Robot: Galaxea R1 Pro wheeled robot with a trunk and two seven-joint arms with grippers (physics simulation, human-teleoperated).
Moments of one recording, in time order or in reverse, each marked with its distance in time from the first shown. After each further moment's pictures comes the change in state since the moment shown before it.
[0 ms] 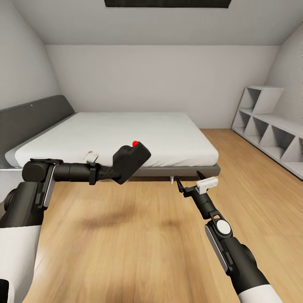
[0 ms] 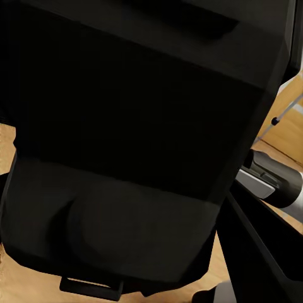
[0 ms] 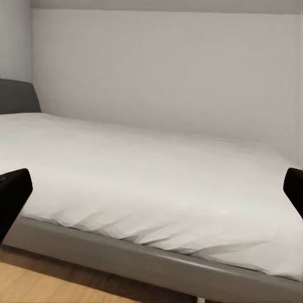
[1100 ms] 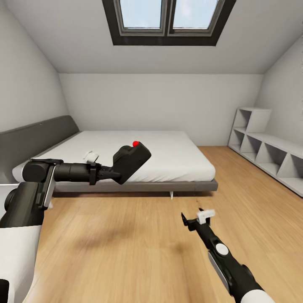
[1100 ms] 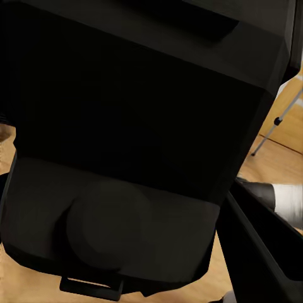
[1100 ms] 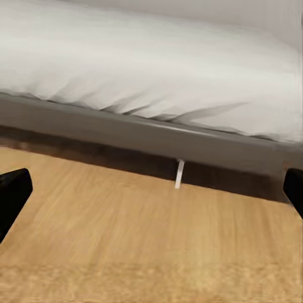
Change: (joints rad) left arm 0.000 -0.001 -0.001 0.000 0.001 0.001 0.000; right arm 0.001 -0.024 -0.011 0.495 0.004 -0.006 -0.021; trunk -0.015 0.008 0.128
